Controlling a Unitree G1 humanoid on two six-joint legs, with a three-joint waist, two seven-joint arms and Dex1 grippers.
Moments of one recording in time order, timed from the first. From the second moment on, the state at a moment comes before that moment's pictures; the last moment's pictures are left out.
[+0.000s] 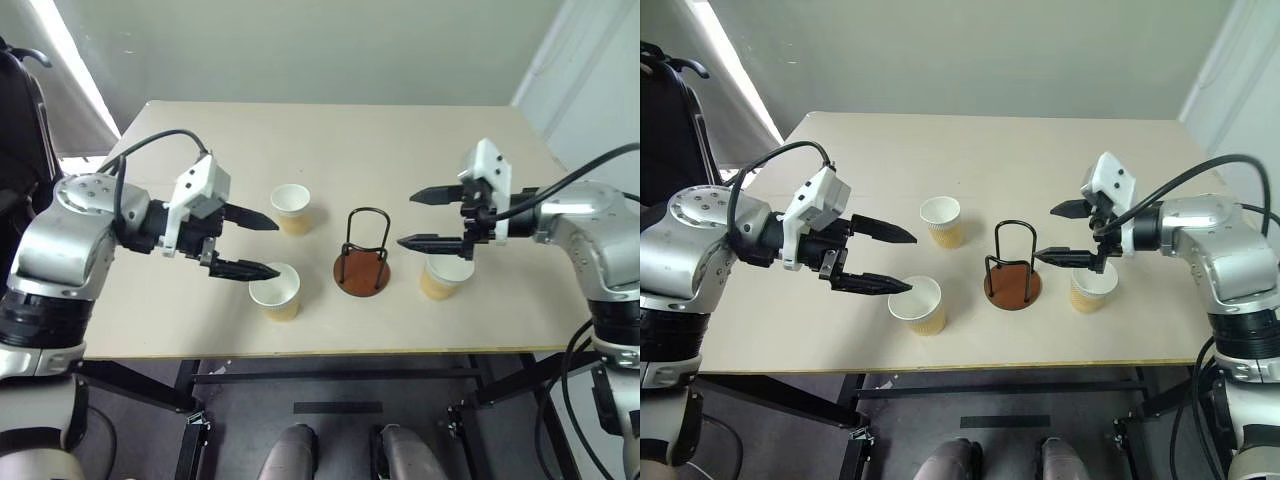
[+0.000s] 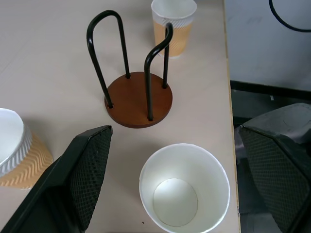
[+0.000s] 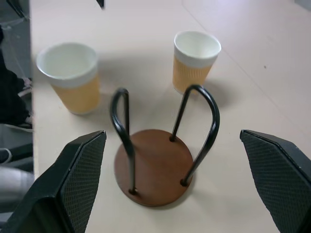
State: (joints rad) left arm -0.74 0.97 -0.07 -0.02 -0.44 0.59 -1.48; right arm -0.79 -0.79 0.05 -0.16 0.42 0.78 1.14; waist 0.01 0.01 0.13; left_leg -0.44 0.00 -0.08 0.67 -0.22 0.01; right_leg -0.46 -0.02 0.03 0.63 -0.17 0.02
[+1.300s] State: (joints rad) left arm -0.77 1.00 -0.33 -0.08 -0.01 0.11 -1.56; right arm -0.80 -0.98 -0.02 -0.28 0.67 0.83 1.32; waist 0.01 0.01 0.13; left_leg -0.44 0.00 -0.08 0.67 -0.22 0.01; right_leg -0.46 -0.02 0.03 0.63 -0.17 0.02
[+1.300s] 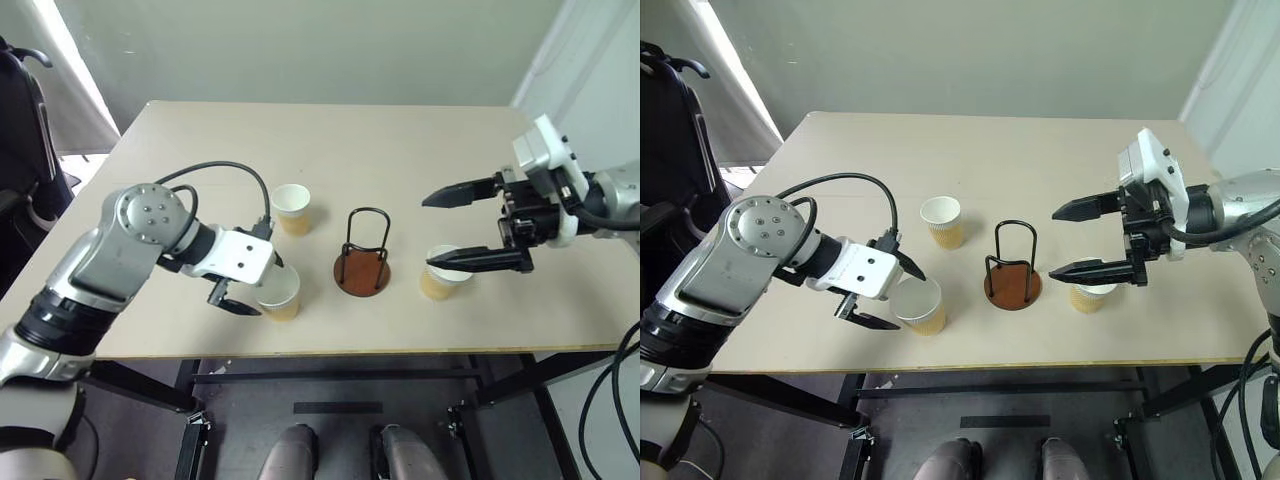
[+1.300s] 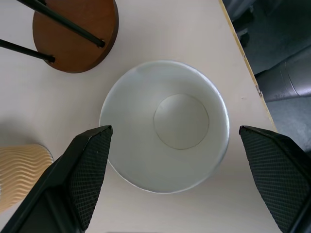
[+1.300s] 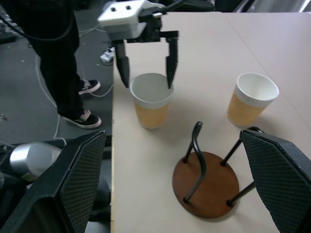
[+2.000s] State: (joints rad) left arm -0.81 0.98 -0.41 -0.04 0.03 0.06 -1.57; right arm -0.79 -0.99 -0.02 -0.28 0.68 0.84 1.29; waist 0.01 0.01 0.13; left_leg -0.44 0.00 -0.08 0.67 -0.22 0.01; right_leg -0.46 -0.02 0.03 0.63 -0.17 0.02
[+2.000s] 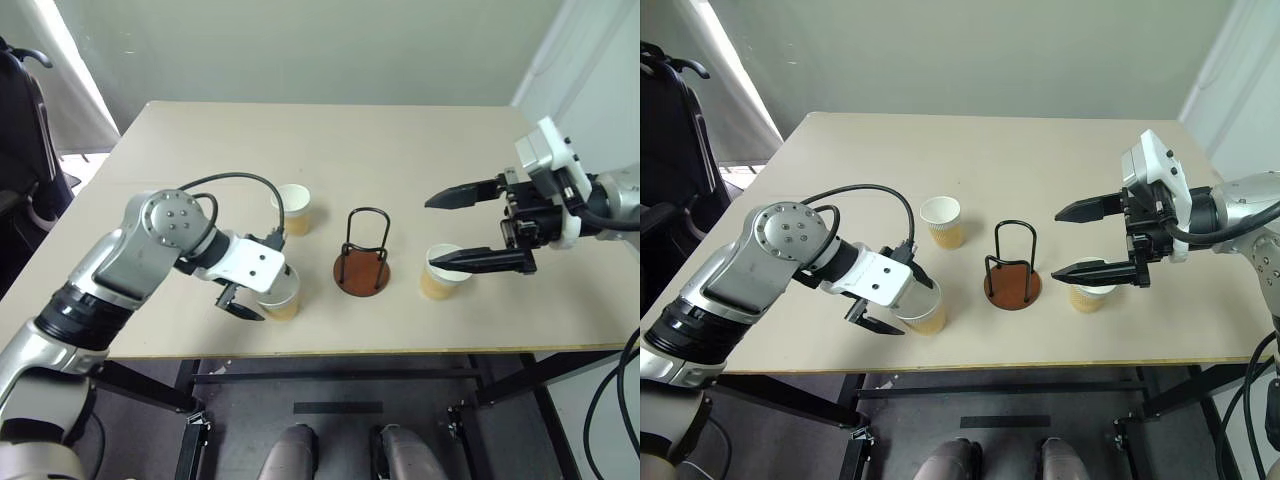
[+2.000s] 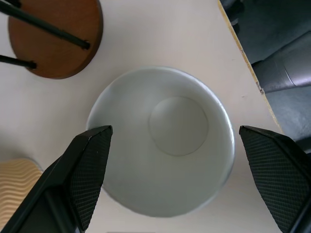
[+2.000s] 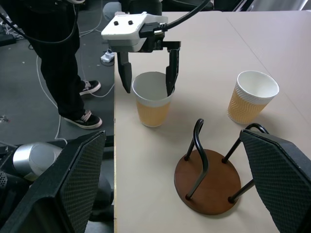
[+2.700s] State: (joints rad) left arm -0.81 1.00 -0.43 -0.01 0.00 0.01 -1.57; right arm -0.76 -0.99 -0.02 -0.27 0.68 0.81 1.29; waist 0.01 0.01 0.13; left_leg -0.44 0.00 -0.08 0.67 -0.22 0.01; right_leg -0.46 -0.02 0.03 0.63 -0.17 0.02
